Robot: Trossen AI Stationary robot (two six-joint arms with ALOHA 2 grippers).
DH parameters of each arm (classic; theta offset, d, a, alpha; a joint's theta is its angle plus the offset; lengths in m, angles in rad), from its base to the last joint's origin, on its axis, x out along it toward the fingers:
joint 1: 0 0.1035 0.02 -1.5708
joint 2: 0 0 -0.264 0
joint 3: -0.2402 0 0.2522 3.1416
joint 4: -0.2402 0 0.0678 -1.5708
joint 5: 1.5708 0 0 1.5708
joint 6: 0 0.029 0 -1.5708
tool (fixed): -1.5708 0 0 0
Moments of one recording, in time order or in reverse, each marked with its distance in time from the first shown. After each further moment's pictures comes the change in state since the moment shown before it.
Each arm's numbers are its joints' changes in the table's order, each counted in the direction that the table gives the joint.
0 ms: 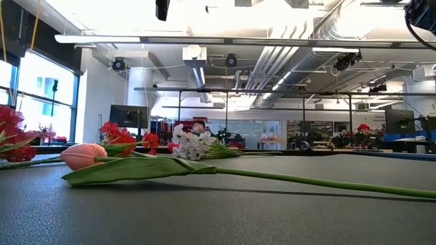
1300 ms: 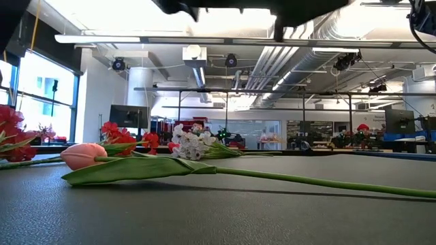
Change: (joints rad) left arm 0.083 0.737 -0.571 0.155 -0.533 0.184; right arm -0.164 -0.046 -0.388 -0.039 -0.406 -0.071
